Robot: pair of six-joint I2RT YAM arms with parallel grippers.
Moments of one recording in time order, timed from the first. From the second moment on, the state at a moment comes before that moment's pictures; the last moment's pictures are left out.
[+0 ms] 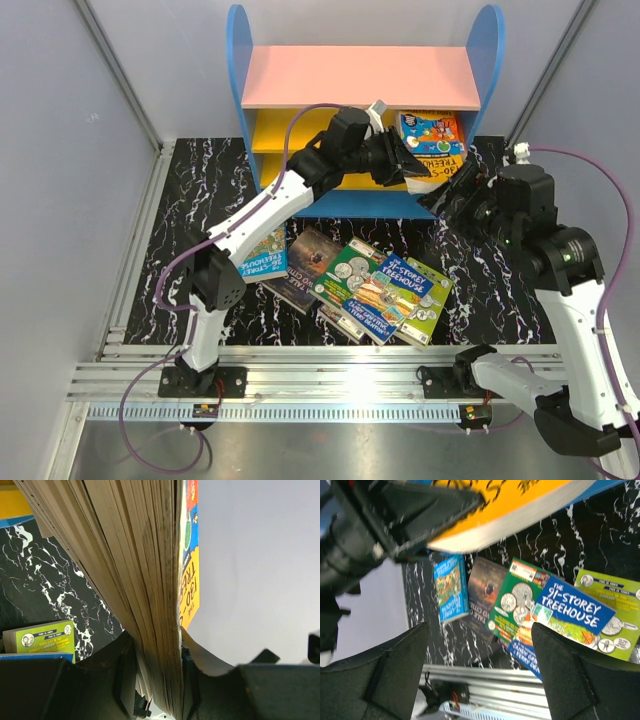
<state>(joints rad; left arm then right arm) -0.77 2.06 2.14 -0.40 0.43 -1.08 0.34 1.00 1.53 -1.06 0.00 0.83</state>
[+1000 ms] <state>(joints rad) -0.69 2.08 2.12 -0.20 0.60 -1.22 0.07 1.01 1.21 -0.48 -0.15 1.16</state>
